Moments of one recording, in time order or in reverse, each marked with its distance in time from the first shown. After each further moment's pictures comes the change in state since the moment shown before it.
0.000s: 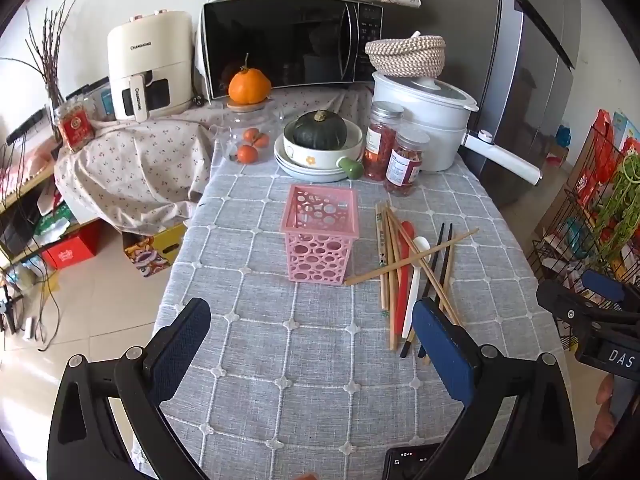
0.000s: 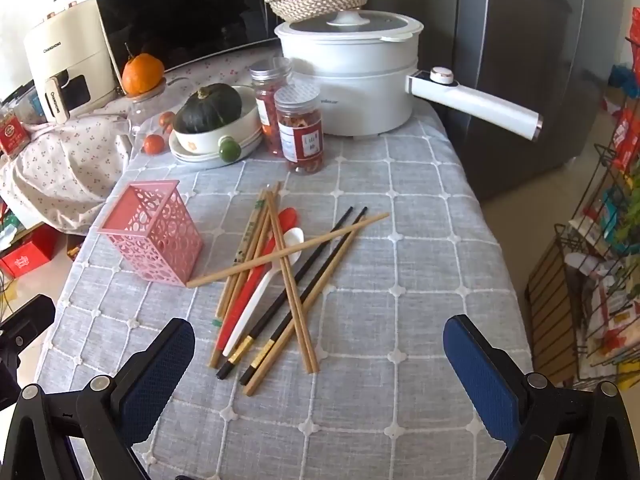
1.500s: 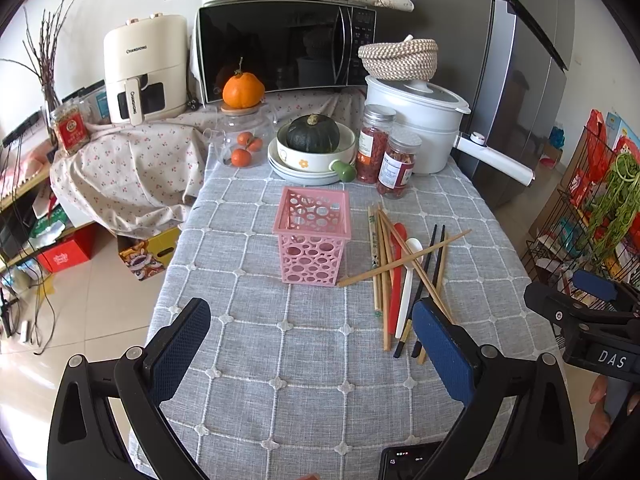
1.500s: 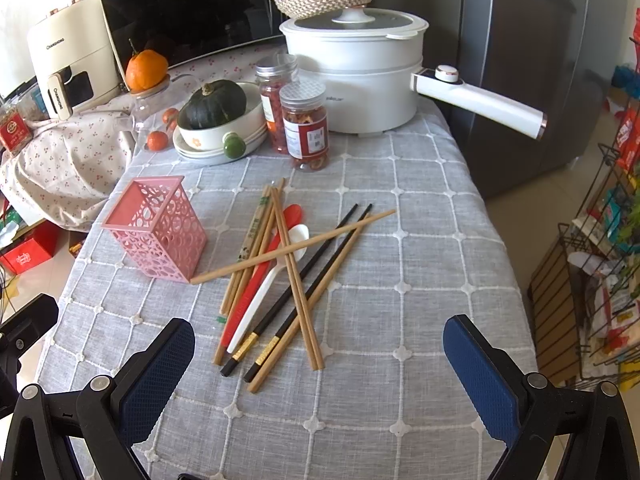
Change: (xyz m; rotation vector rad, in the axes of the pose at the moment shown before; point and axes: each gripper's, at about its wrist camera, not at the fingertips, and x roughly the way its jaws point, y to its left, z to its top) left arm -0.003 -0.003 -0.007 0.014 -0.018 -0.016; right arm 0.001 0.002 -0.001 -0.008 0.005 0.005
